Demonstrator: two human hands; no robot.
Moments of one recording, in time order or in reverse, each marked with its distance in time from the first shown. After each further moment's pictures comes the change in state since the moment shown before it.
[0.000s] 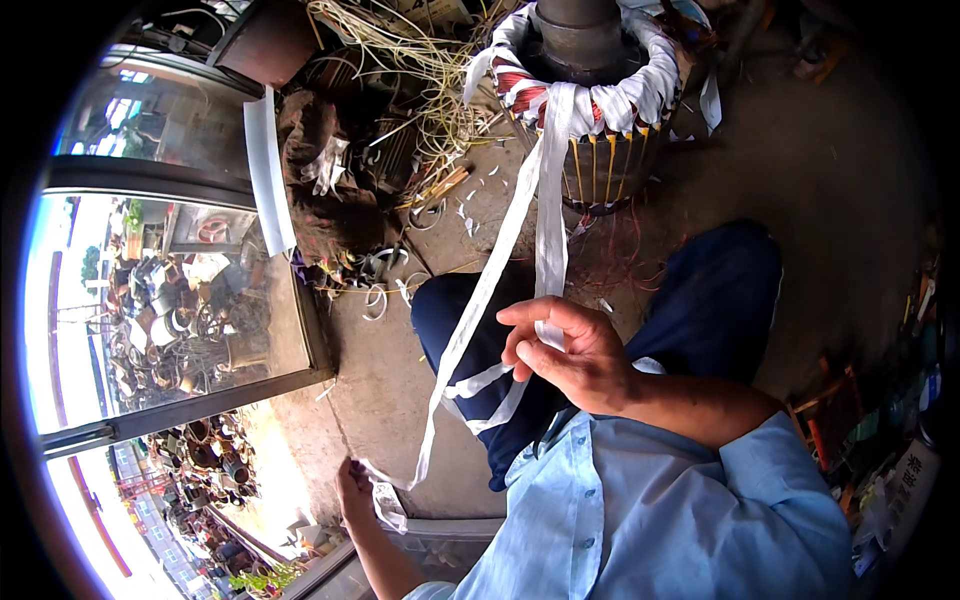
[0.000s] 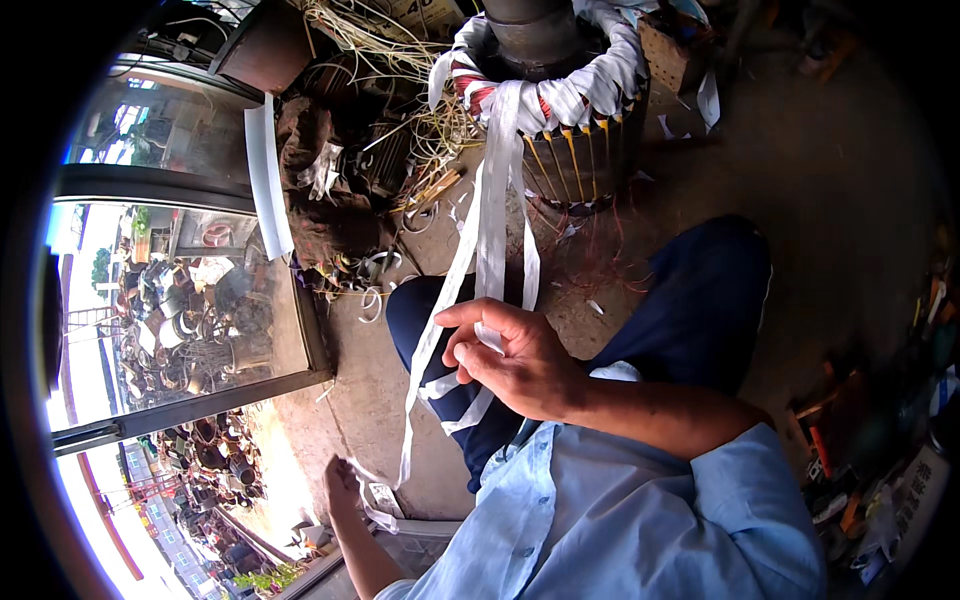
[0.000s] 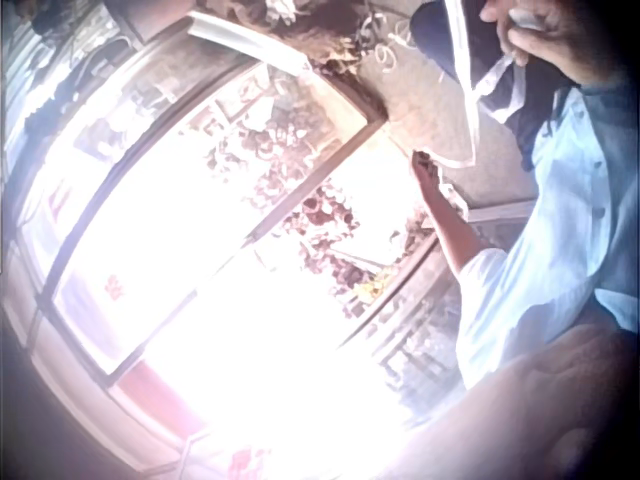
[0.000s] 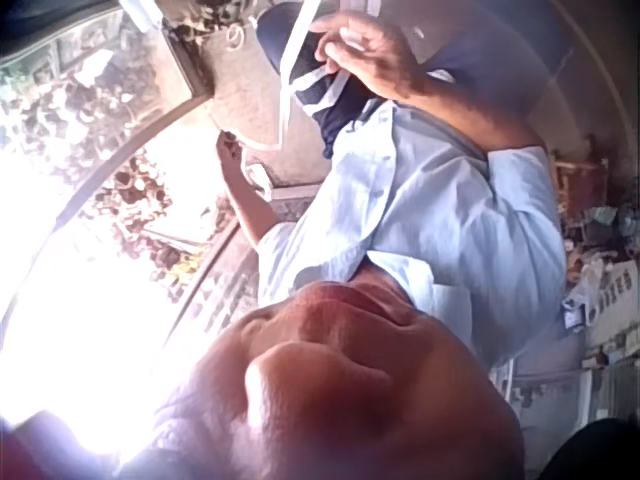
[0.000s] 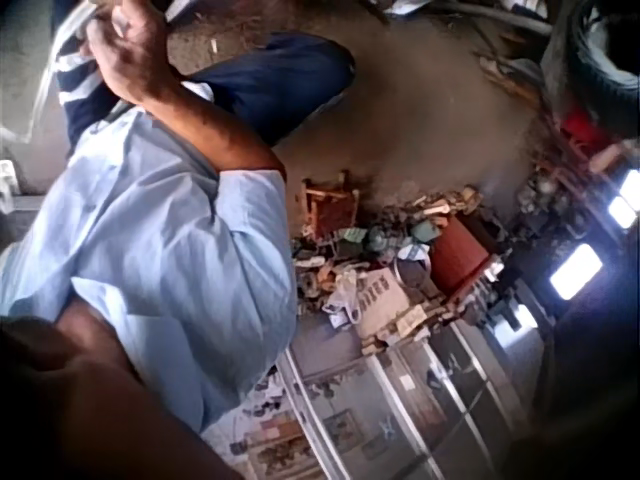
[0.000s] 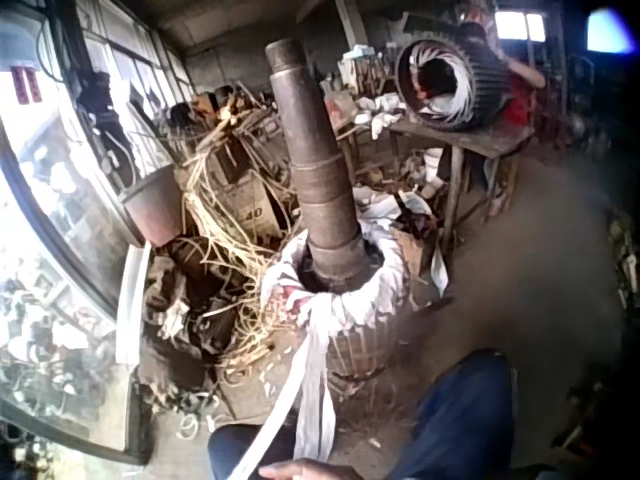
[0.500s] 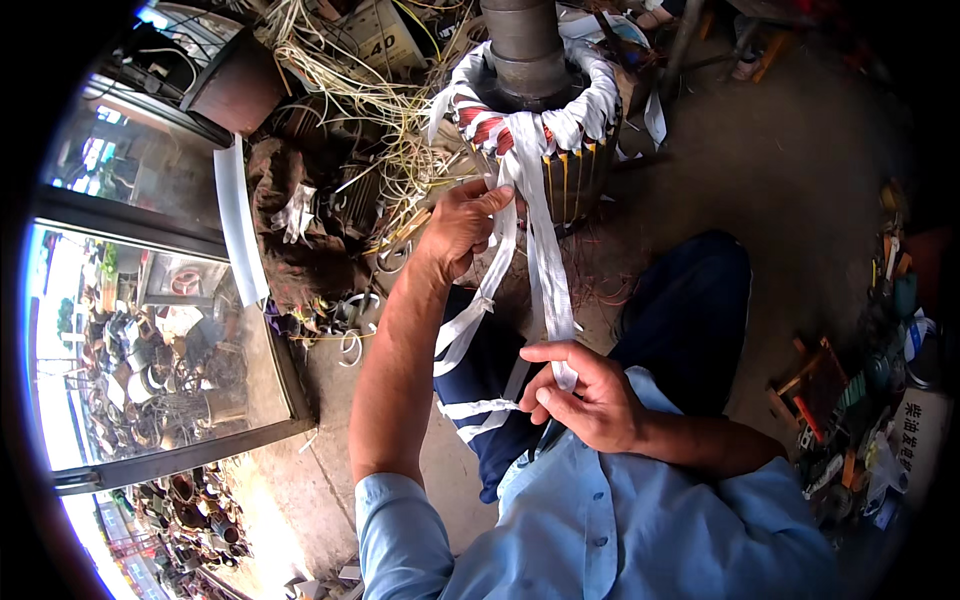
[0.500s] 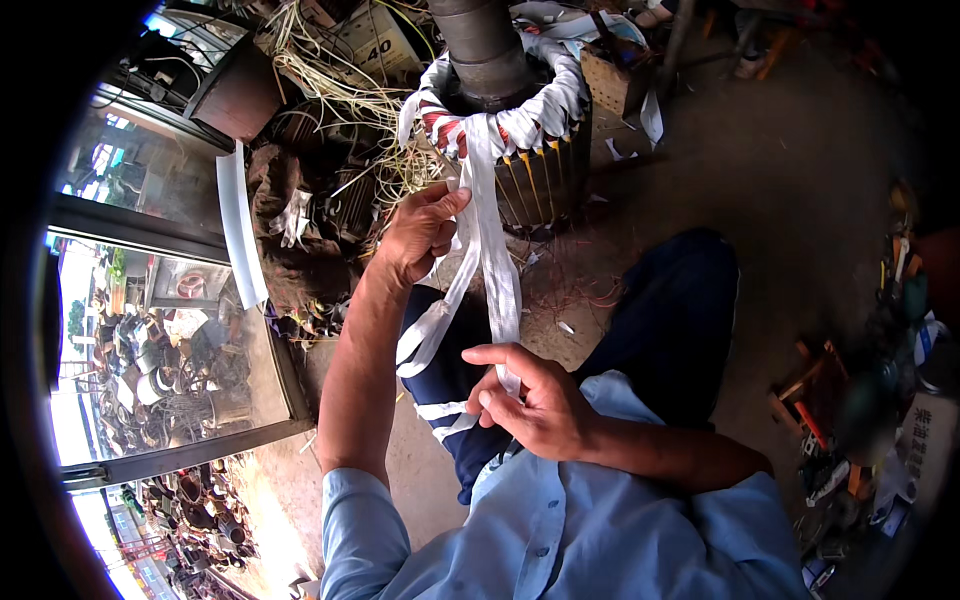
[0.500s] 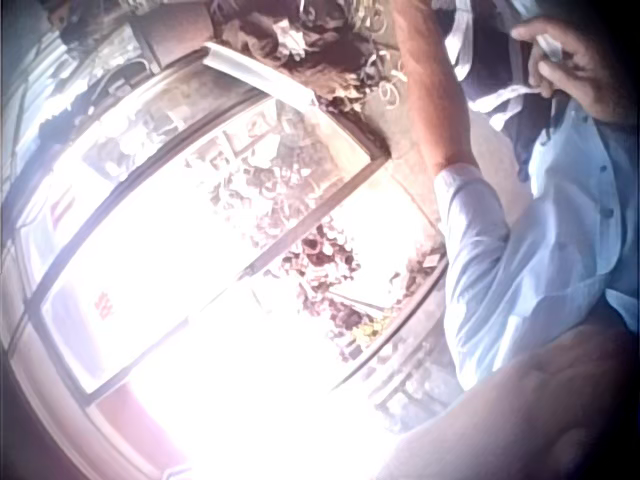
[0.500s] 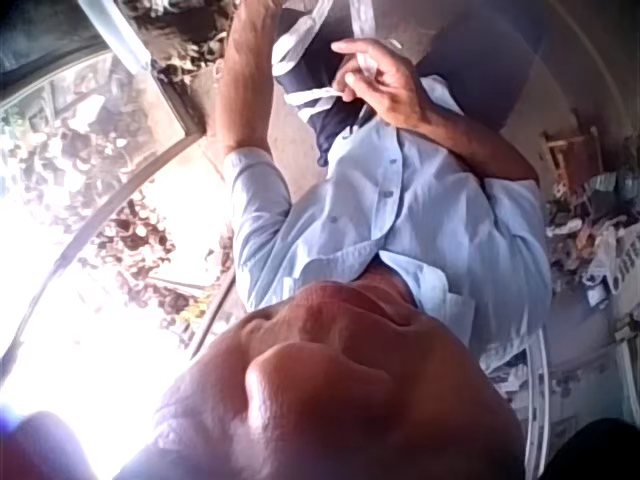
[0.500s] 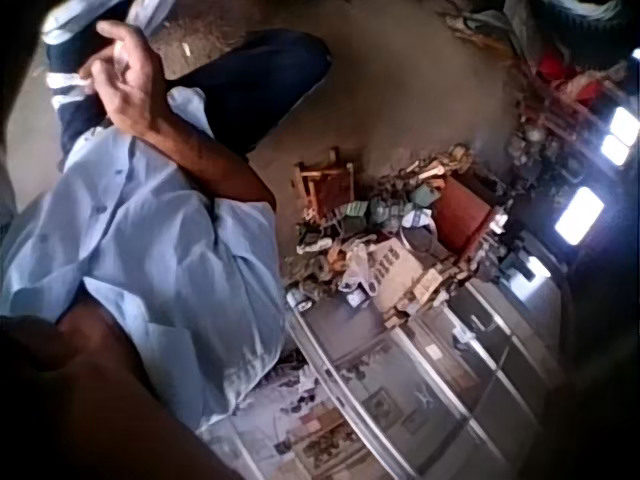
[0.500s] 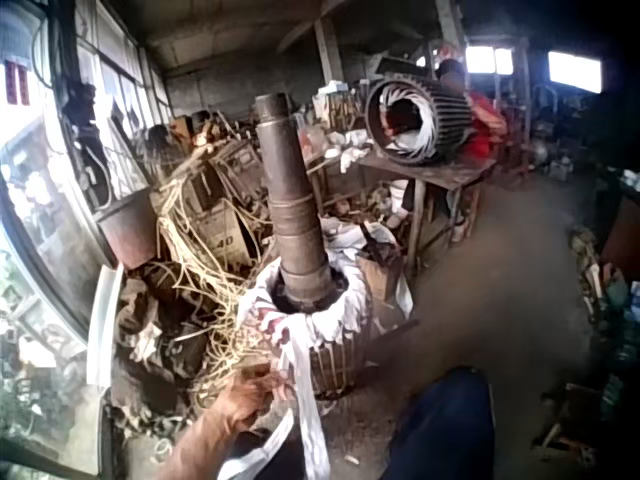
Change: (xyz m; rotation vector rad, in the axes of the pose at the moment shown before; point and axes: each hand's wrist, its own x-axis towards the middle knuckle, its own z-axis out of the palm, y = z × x) left_hand -0.209 0.118 0.511 0.467 -1.278 0.496; right_hand -0.057 -0.007 0.016 -0.349 0.107 -0.055
